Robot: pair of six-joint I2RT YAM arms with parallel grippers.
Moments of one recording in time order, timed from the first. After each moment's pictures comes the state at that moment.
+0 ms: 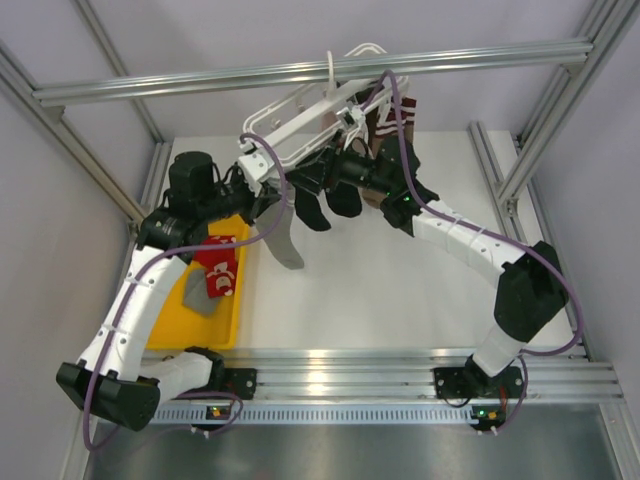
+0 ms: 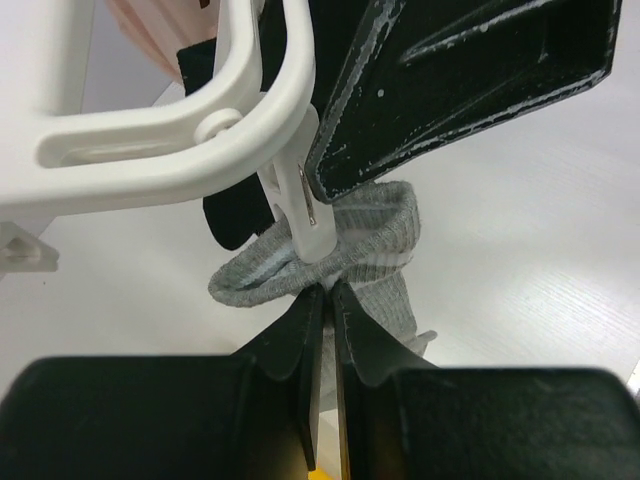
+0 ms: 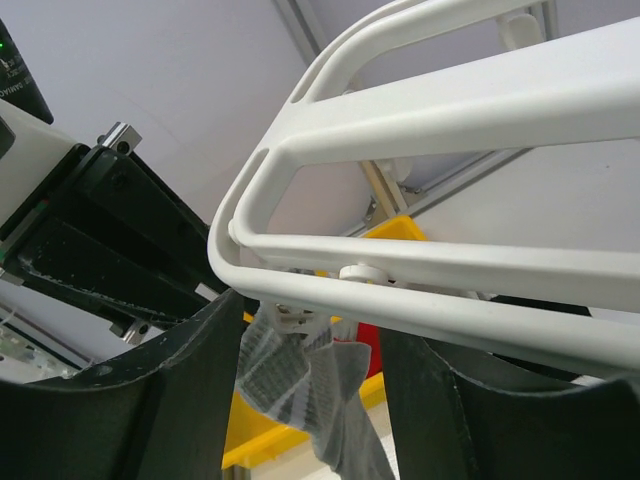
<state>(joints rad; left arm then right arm) -0.30 1.14 1.30 -0.55 0.54 0.41 0.67 1.66 1.38 0.47 -0.58 0.55</state>
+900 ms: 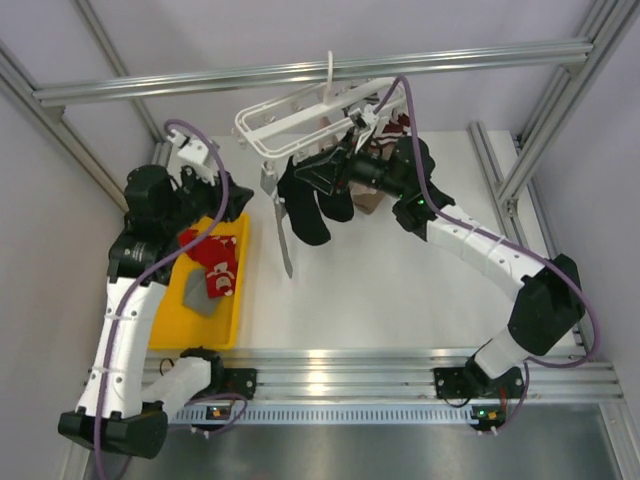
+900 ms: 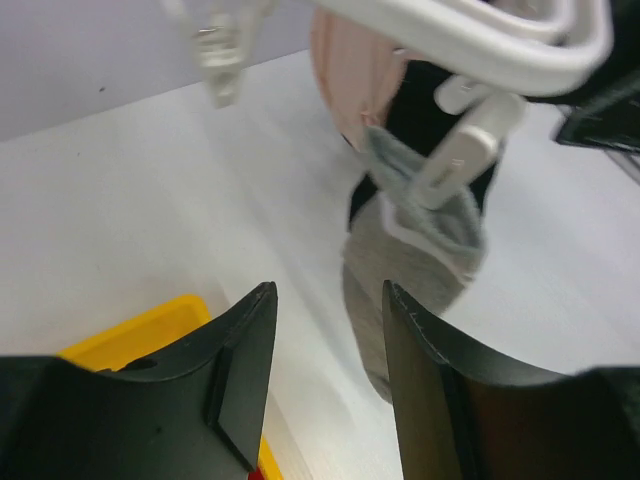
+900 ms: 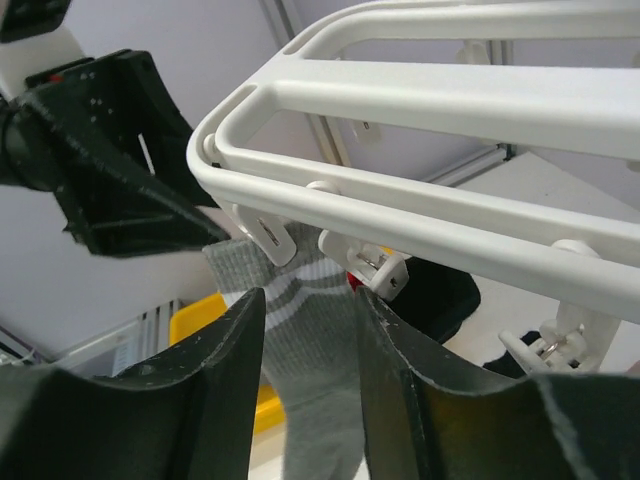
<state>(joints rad) -0.16 0.98 1.26 -0.52 0.43 0.02 0.66 1.56 1.34 0.42 -0.56 0.42</state>
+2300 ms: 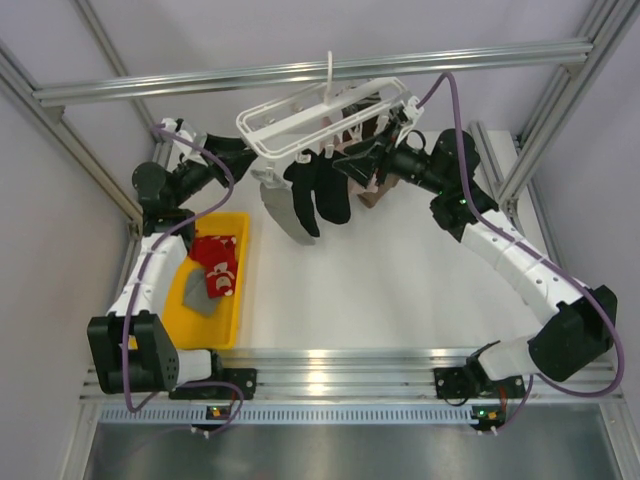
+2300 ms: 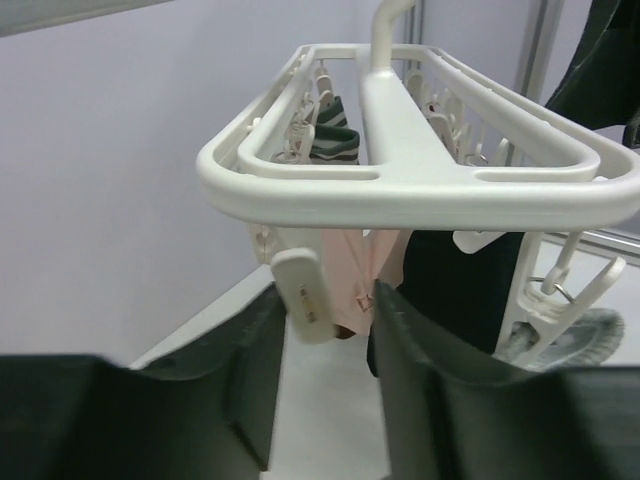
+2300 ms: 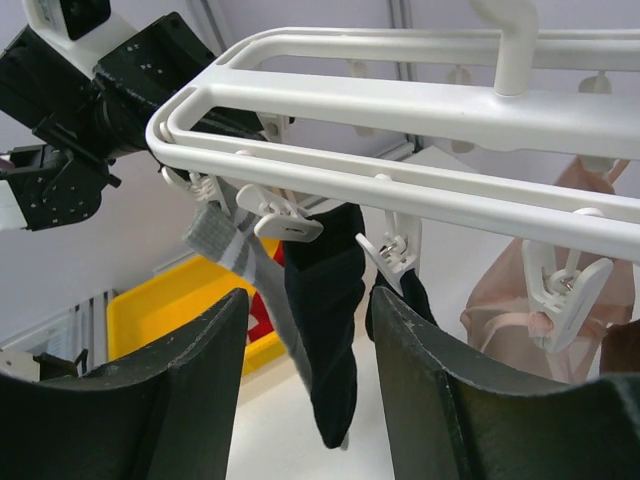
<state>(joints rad) 0.05 1.30 1.00 0.73 0.93 -0.27 0.51 1.38 1.28 0.24 -0.59 0.30</state>
